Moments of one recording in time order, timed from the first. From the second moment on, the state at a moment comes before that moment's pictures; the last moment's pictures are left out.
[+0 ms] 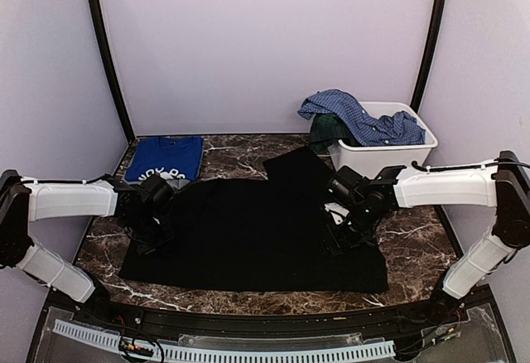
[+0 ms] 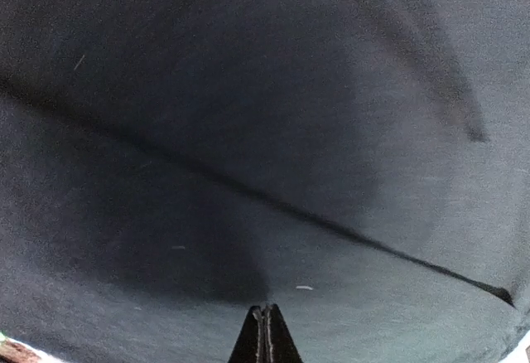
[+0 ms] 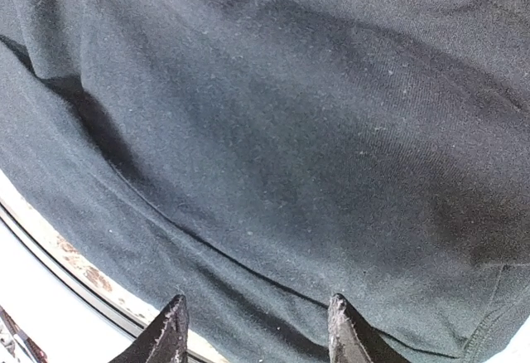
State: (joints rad) left arm -0.54 1.38 0.73 -0.75 0.08 -1.06; right arm 0.83 1.54 0.95 -0.75 -0.22 0.49
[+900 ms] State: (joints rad) left arm -0.52 1.11 0.84 -0.87 0.05 -0.92; right arm 0.71 1.60 1.24 -0.73 -0.14 0.37
